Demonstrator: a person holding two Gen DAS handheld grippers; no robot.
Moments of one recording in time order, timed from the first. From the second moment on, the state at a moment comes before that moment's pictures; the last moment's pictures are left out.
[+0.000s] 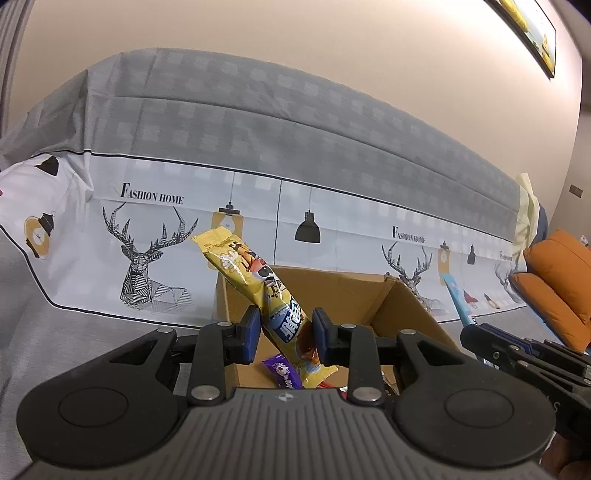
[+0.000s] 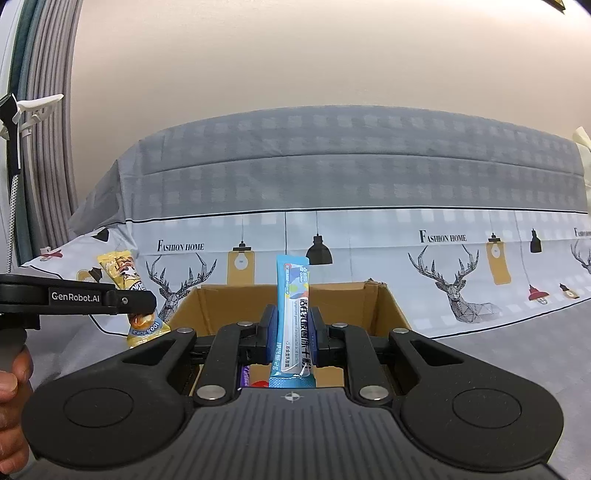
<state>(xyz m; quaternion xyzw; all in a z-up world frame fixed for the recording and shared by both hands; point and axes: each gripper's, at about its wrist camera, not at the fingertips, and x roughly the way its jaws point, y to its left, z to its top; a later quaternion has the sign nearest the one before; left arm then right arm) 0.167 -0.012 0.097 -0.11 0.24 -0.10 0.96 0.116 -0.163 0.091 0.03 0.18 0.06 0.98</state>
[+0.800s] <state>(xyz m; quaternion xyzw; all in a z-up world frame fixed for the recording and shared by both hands) 0.179 -0.049 0.096 -0.08 0.22 -0.13 0.96 0.118 -0.160 0.090 0.02 0.18 0.04 0.98</state>
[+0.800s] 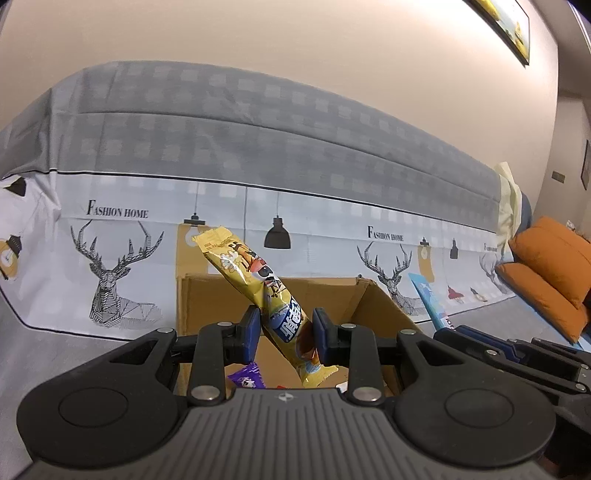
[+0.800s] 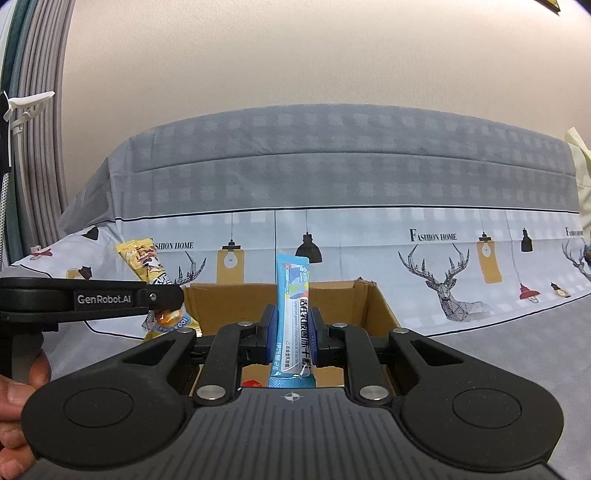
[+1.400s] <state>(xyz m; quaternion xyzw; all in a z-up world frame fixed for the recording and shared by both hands) 0.194 -0.069 0.094 -0.05 0.21 -0.14 0.97 0.125 -0.156 0.087 0.03 0.19 0.01 0.98</state>
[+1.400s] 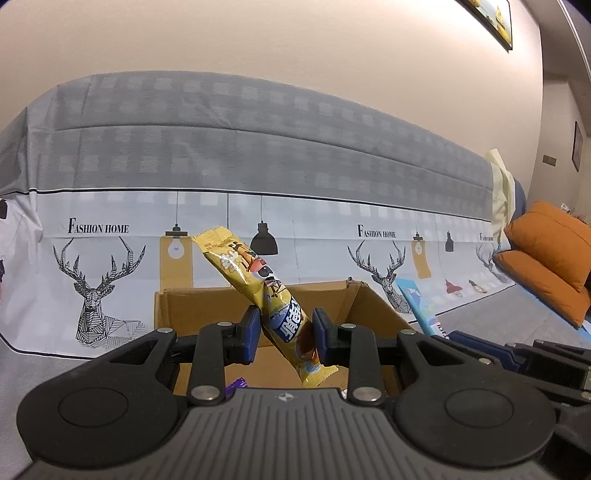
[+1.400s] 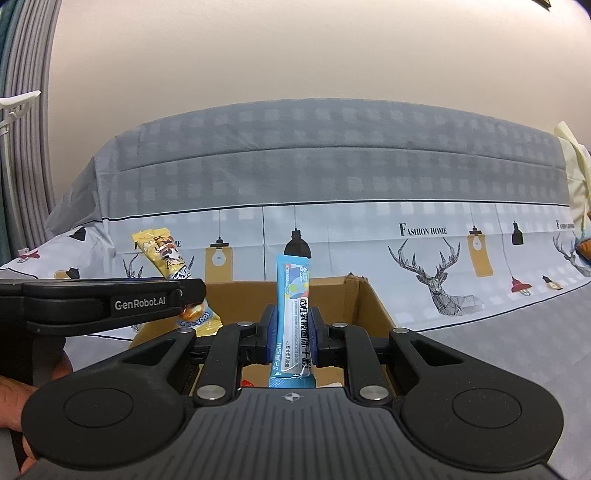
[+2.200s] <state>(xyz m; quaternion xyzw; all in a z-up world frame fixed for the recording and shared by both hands) 0.215 -0.072 0.094 -0.07 0.21 -0.14 0.96 0.133 -0.151 0.082 0.03 0.20 0.00 0.98</state>
